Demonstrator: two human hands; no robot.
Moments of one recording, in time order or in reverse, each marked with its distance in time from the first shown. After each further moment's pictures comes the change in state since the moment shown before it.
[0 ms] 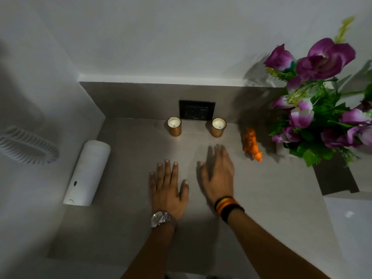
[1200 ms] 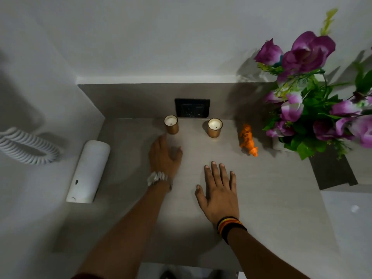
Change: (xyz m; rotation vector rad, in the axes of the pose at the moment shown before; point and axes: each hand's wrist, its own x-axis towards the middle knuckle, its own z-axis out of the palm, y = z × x) left_hand 0.088 0.014 -0.032 -0.359 0.046 -0.186; right_hand -0.059 0.039 -0.002 -0.405 -0.168 -0.176
